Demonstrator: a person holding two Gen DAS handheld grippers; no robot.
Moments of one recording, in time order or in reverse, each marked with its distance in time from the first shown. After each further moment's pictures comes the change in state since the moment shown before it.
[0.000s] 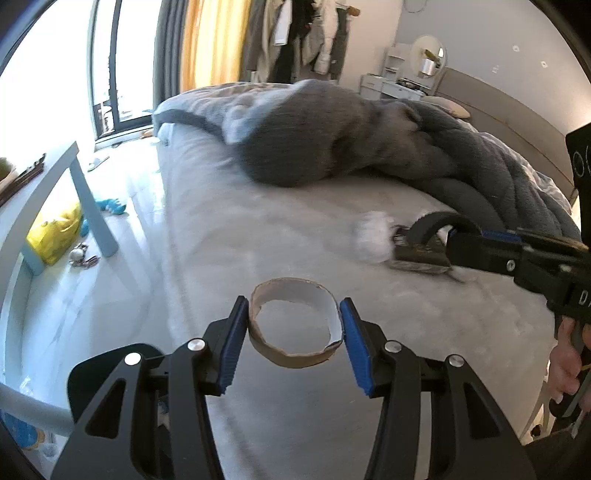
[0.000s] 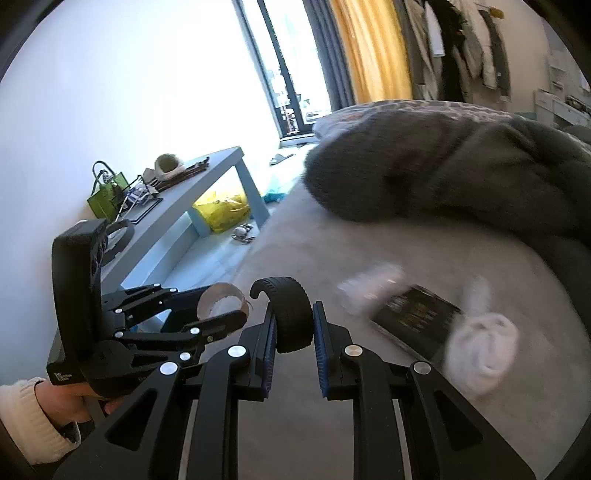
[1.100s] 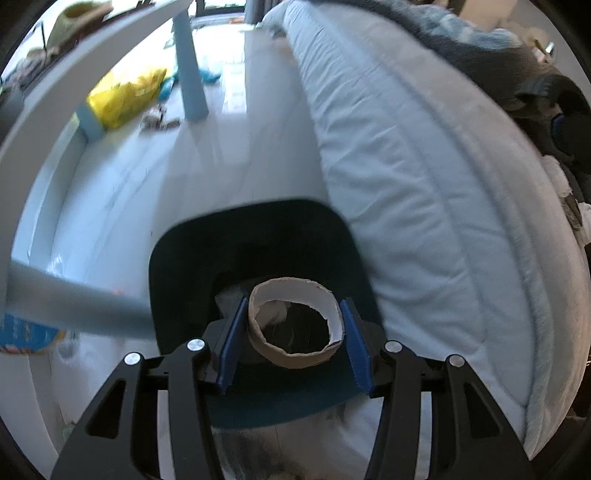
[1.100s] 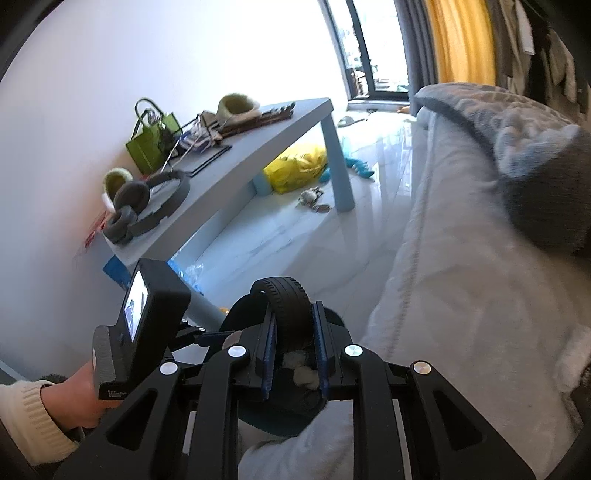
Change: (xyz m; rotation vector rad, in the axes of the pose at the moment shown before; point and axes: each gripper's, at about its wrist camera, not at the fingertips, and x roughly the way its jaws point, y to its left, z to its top) left arm 0.005 0.189 -0.097 -0.272 0.400 0.161; right arm 0.138 0.155 0.026 -0.142 0.185 0.154
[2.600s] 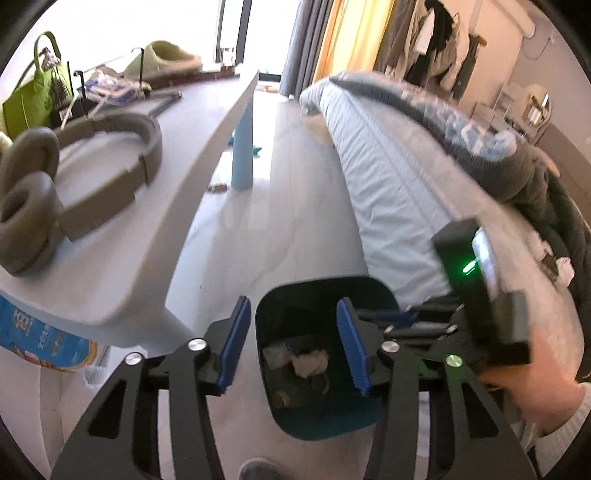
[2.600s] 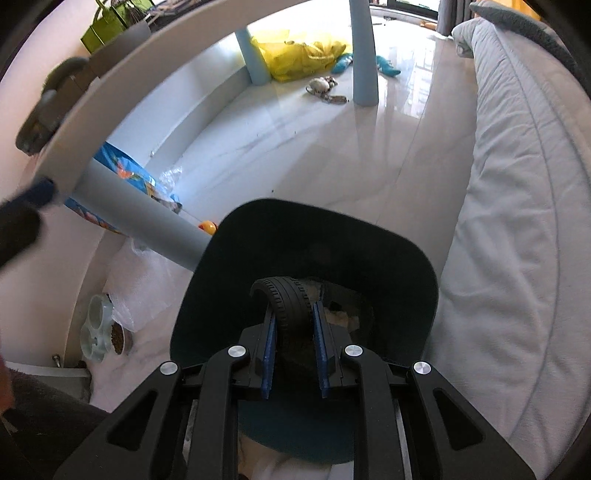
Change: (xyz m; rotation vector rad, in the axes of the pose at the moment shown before) left arm -0.107 0.088 -0.010 -0.068 -0.352 0.010; right arm 0.183 0.046 -0.034 -0.023 0.408 -0.062
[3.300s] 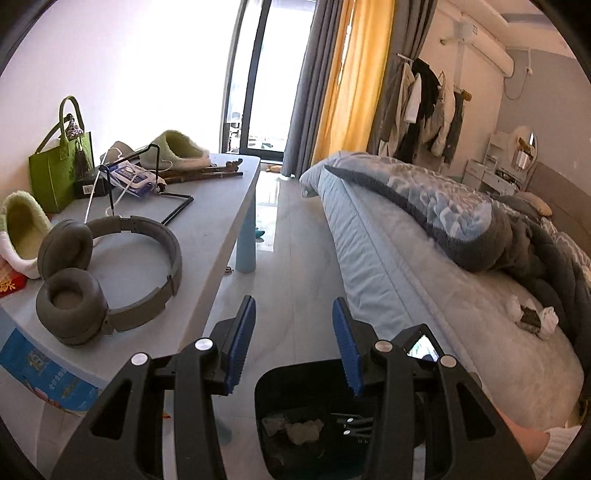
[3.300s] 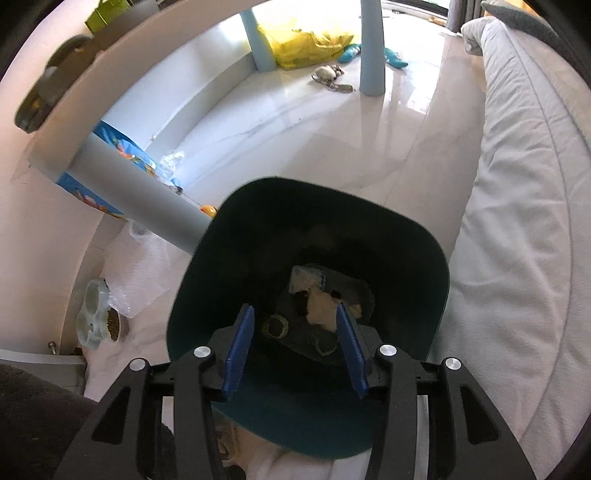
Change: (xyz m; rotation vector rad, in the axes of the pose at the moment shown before) left arm -0.062 -0.018 0.027 0.003 -0.301 0.013; right arm -0.005 0.010 -0.007 -0.037 0.010 0.005
